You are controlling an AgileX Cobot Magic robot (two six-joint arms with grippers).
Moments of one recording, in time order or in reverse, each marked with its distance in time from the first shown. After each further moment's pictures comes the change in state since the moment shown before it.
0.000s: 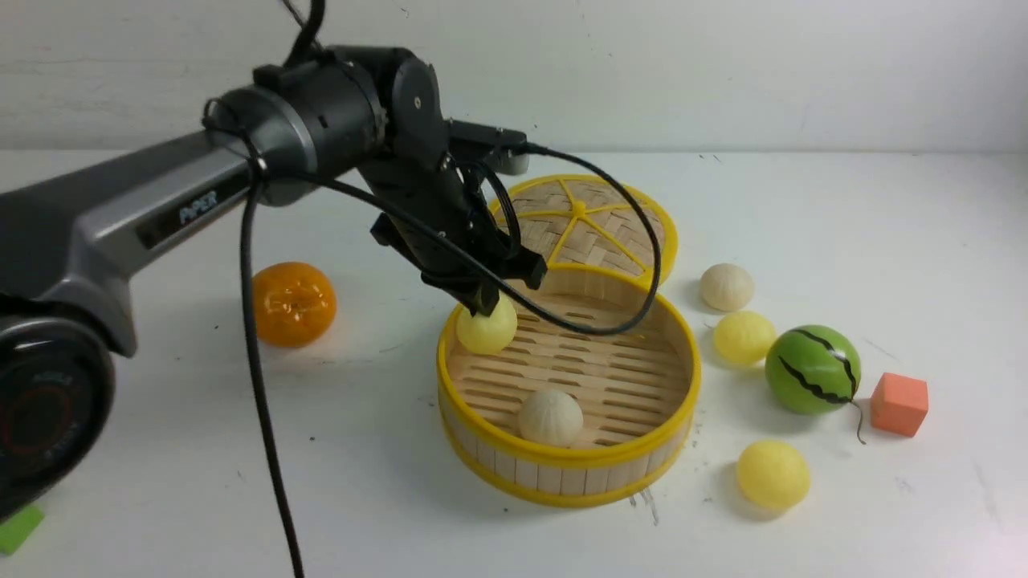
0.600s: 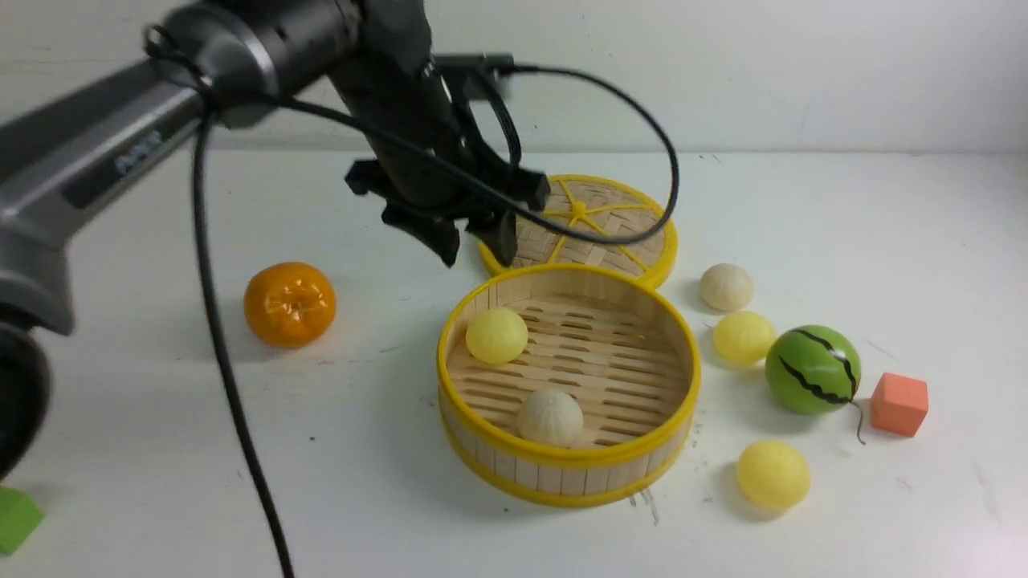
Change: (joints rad) right arm 0.000 0.000 0.000 0.000 0.000 0.000; left arm -0.001 -0.183 -0.154 -0.015 0.279 -0.191
